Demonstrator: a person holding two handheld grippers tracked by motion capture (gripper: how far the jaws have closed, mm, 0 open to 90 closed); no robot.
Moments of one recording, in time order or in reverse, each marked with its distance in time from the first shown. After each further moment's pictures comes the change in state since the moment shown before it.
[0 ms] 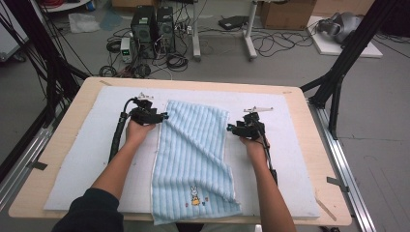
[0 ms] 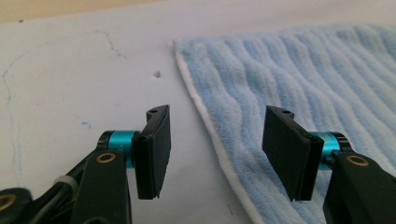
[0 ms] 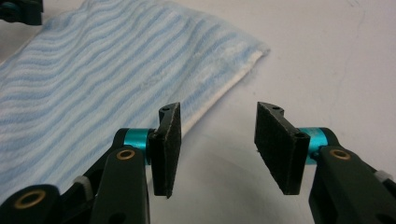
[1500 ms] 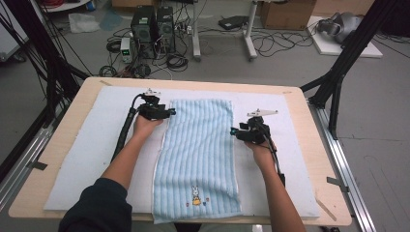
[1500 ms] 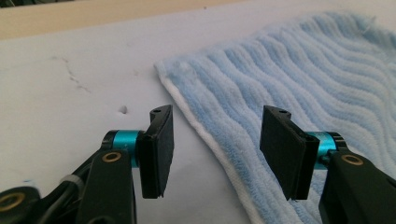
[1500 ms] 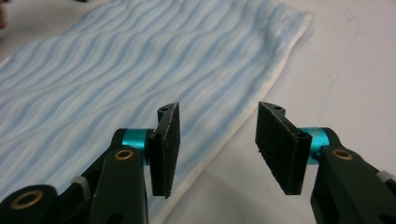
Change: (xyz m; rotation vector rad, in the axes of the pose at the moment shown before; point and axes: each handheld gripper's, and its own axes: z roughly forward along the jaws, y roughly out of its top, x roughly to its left) left arm -0.009 0.012 0.035 0.013 -0.040 0.005; right arm 0.003 -0.014 -0.031 -0.017 0.035 -0.108
